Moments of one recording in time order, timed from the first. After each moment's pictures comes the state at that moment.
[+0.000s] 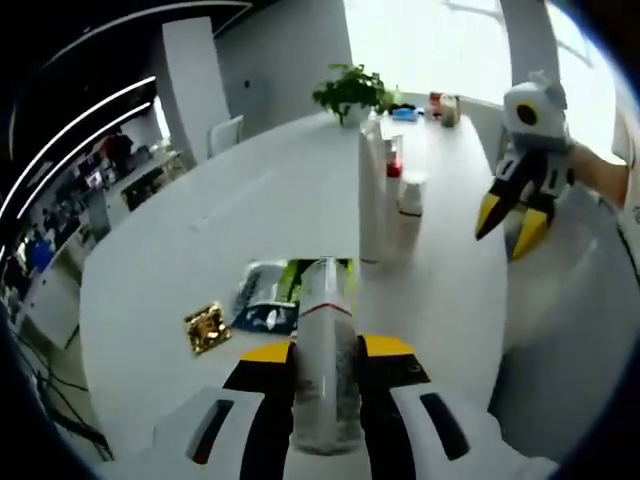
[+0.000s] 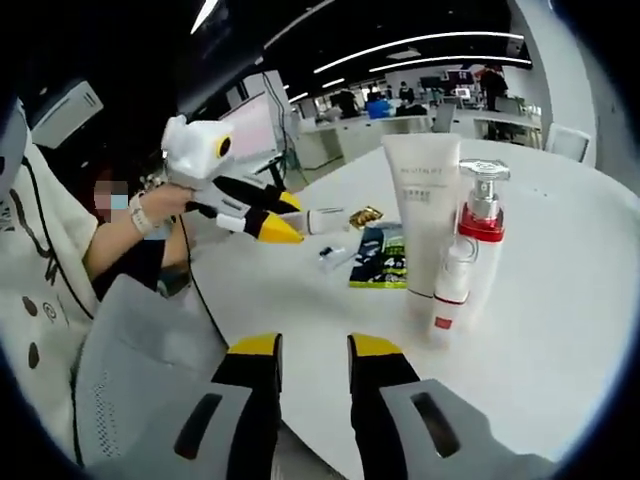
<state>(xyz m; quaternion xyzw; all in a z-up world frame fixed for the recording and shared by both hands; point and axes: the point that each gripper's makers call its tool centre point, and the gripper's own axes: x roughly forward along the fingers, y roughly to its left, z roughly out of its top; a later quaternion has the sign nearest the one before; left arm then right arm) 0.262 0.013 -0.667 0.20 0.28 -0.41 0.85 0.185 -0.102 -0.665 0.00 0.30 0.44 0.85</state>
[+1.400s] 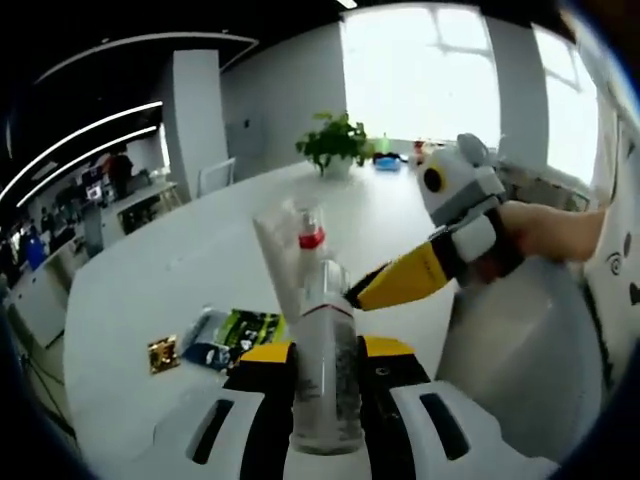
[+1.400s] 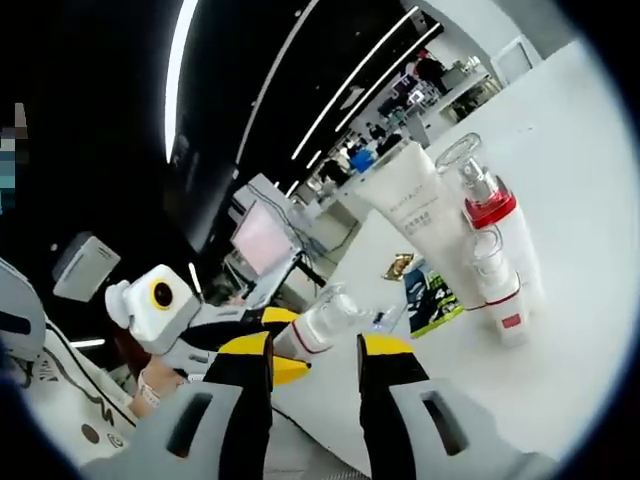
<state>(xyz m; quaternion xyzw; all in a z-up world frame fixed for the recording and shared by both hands) 0.198 -0.050 -0.624 0.13 0.20 -0.44 0.86 0.205 -0.072 -0.616 0.32 0.22 0.42 0.82</state>
